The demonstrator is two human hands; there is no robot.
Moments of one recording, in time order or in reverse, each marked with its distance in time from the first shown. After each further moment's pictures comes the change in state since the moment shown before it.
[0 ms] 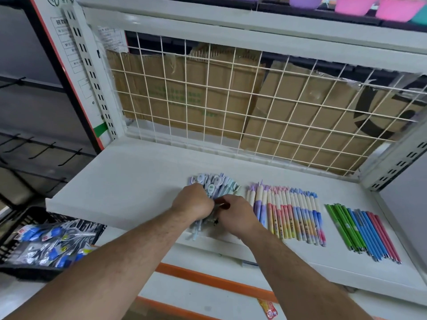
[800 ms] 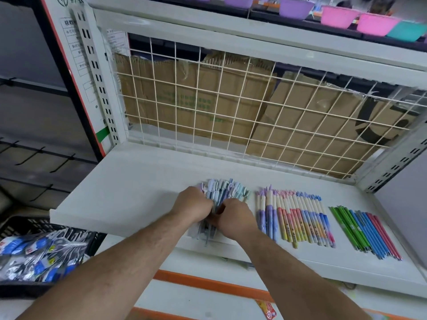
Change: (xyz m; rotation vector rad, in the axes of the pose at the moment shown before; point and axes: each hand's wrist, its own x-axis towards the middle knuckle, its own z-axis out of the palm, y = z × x) left_hand 0.002 -0.033 -0.034 -0.243 -0.054 0.066; right_hand 0.014 -0.029 0.042 -0.272 0.077 0.120
